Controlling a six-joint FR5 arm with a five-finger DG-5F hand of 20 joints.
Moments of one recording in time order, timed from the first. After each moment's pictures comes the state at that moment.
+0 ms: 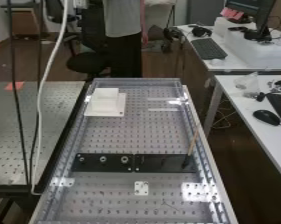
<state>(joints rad) 1.56 -1.70 -1.40 -3.21 -1.66 -0.76</state>
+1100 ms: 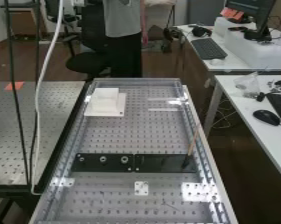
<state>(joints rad) 1.56 -1.69 -1.41 -3.20 -1.63 -0.77</state>
